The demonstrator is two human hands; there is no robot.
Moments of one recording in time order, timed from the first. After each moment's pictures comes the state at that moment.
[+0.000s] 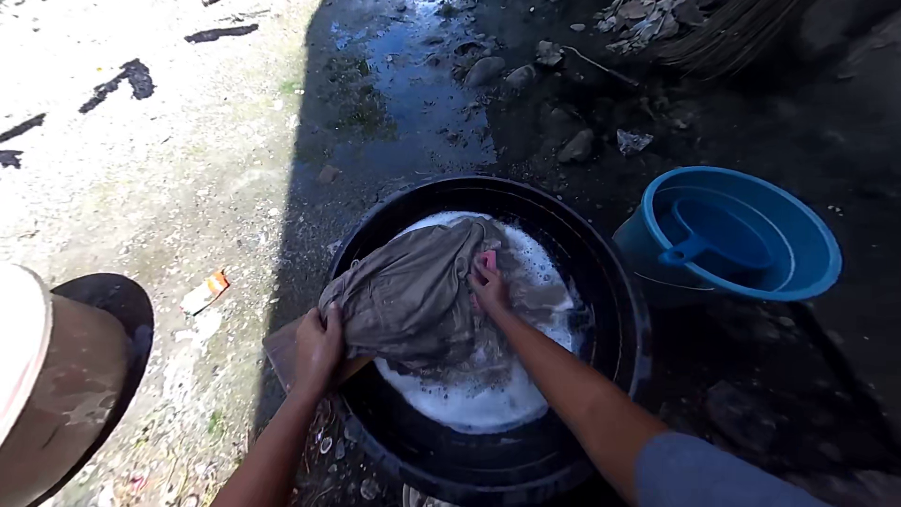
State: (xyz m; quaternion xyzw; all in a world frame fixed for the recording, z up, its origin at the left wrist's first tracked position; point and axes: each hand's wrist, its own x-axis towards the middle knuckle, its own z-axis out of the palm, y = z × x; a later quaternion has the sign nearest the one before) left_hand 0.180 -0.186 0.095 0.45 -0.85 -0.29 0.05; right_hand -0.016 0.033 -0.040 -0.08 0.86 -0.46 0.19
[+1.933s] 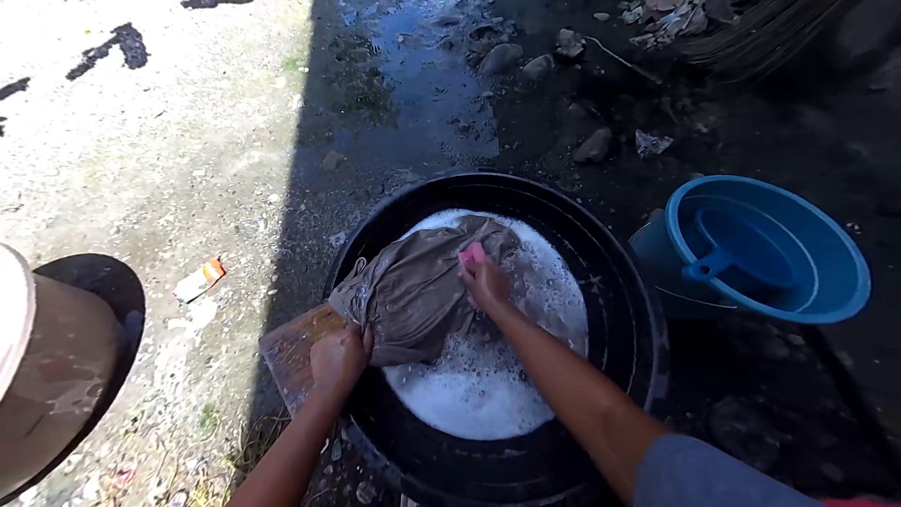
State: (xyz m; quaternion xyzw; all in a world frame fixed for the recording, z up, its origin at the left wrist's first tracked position) left_hand 0.181 -0.168 0.081 0.35 -0.92 -0.05 -0.19; right_hand -0.019 -0.006 0.005 -0.19 0.89 -0.25 0.32
